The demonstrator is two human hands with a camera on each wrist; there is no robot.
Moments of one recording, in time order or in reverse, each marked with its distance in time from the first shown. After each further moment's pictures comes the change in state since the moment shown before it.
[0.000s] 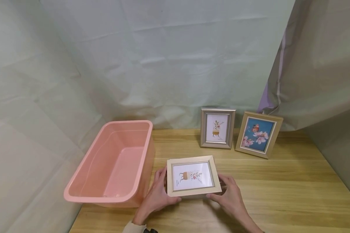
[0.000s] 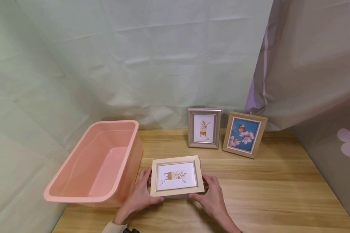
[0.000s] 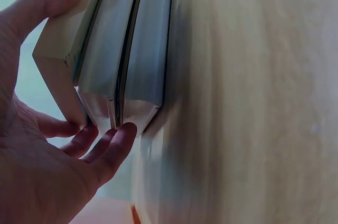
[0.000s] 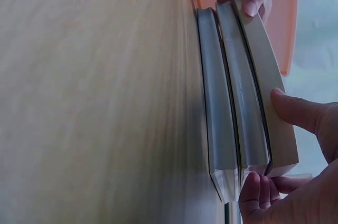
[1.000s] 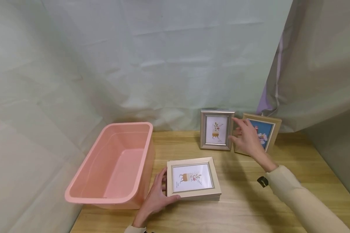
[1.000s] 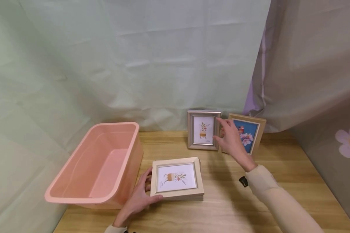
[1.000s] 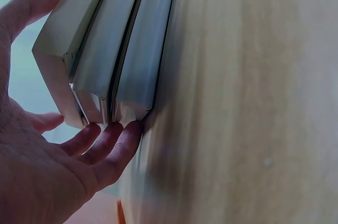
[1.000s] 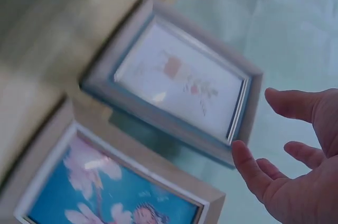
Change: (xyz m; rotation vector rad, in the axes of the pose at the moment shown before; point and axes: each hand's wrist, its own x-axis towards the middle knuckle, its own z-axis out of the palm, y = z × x) left_hand -0.003 -0.006 0.001 -0.238 -0.019 -0.066; right_hand 0.151 -0.056 -0.118 -0.322 0.110 -0.465
